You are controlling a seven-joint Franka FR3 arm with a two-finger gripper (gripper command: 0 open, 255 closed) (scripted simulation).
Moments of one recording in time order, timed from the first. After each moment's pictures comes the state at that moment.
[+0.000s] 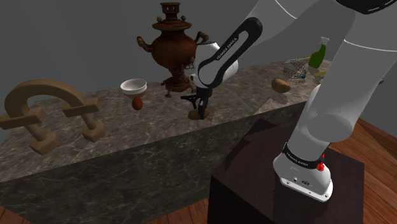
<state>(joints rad) 0.13 -0.03 0.00 -2.54 0.10 2.50 -0.44</state>
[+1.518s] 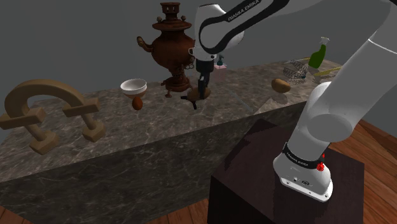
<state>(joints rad) 0.12 -0.25 0.00 -2.42 0.07 2.16 -0.41</state>
